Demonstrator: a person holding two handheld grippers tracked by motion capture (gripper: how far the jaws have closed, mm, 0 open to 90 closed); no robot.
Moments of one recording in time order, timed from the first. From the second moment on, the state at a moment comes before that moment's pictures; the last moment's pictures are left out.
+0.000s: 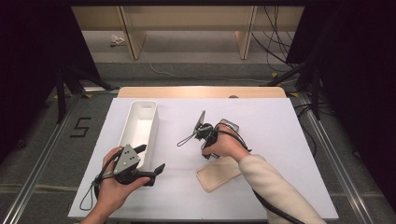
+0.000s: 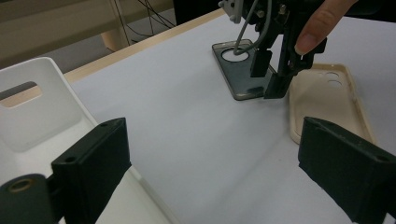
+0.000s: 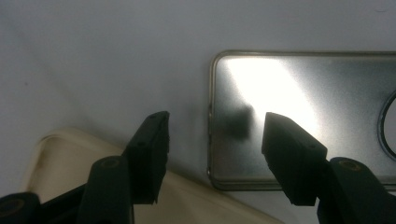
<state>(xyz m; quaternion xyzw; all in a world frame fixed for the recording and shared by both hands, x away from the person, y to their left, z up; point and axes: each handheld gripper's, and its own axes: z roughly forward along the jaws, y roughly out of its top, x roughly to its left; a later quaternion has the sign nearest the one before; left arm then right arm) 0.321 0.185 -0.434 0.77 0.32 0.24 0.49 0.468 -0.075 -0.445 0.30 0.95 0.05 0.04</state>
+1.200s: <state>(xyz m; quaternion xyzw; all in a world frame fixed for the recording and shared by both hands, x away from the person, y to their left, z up) 0.321 0.184 -0.434 0.77 0.32 0.24 0.49 0.471 -0.058 -0.454 0.27 0.96 0.00 0.03</state>
